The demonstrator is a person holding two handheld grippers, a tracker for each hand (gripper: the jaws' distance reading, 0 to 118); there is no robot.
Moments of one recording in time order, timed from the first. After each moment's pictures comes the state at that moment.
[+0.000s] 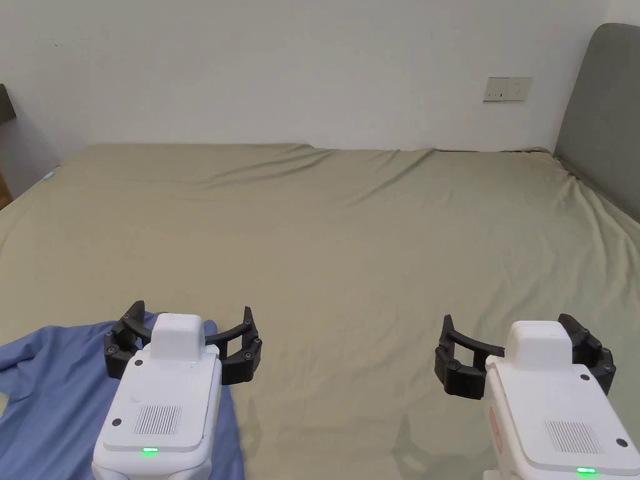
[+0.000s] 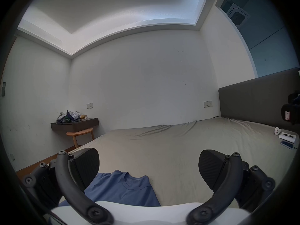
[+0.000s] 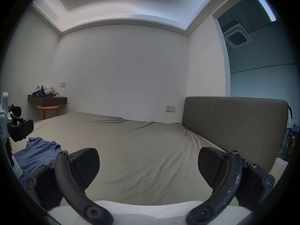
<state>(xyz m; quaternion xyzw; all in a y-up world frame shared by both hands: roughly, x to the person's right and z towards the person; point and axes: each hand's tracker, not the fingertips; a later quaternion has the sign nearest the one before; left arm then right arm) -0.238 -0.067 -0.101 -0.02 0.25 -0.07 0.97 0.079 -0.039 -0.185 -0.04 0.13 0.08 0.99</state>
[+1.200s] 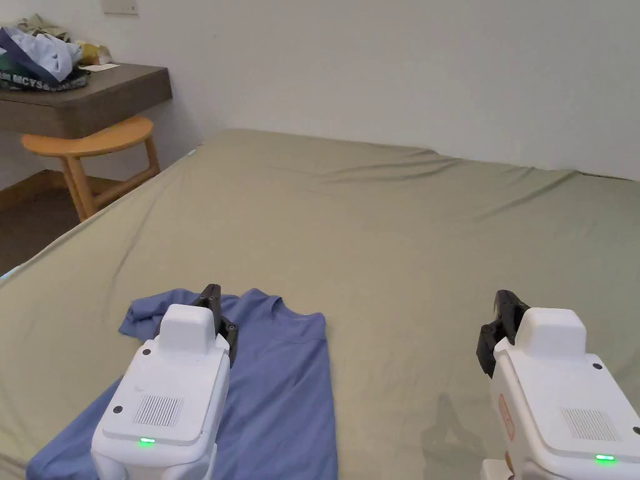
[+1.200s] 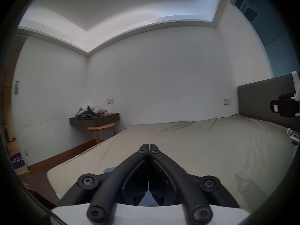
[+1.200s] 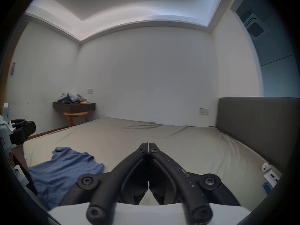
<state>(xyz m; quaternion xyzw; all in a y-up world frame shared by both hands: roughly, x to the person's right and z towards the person) -0.329 -0.058 -0.017 -0.03 0.35 -0.06 0.93 -0.050 -0.025 -0.199 -0.04 0.29 0.05 0.95</state>
